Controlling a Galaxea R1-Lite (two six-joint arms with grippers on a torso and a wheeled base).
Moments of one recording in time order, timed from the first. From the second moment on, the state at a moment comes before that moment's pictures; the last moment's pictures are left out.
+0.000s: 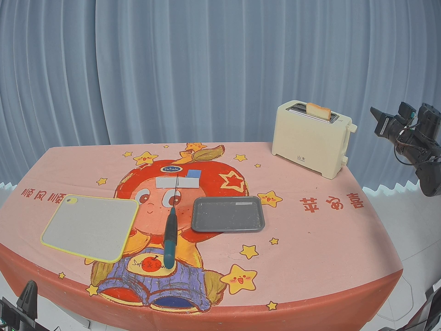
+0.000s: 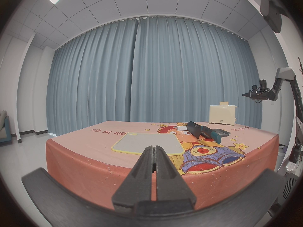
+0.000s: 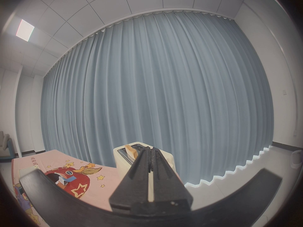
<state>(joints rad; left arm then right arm) 0.00 0.02 -0.02 0.00 0.02 -0.01 -0.05 1.83 -0.92 -0.98 0.17 0.16</state>
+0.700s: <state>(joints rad) 0.00 0.02 -0.02 0.00 0.02 -0.01 -0.05 1.89 -0.95 -0.99 0.16 0.16</state>
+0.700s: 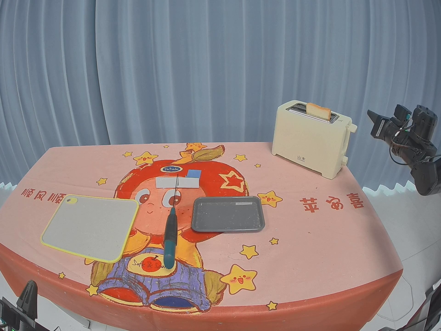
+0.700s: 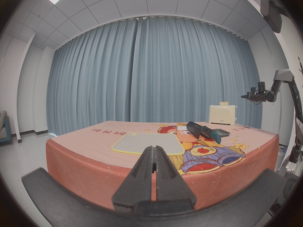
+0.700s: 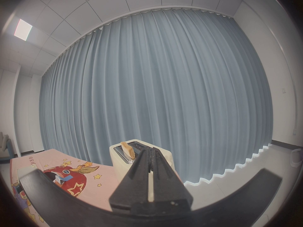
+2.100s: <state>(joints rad) 0.00 0.02 -0.02 0.00 0.02 -0.01 -0.06 1.90 -1.00 -1.05 0.14 0.16</state>
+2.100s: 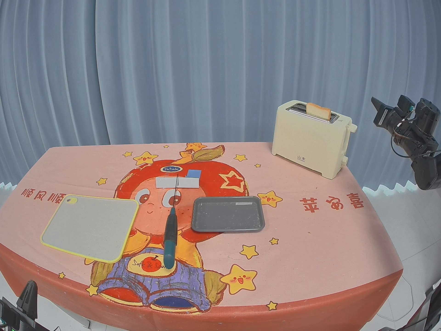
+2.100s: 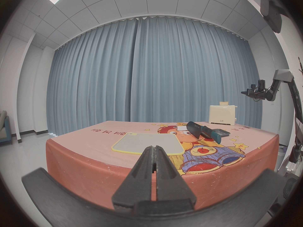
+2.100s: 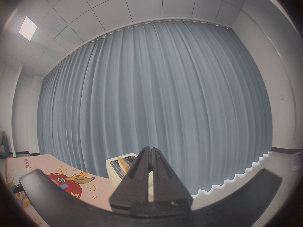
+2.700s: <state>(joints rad) 0.00 0.02 -0.02 0.00 0.02 -0.01 -0.06 1.92 -1.03 -1.06 0.15 0.15</state>
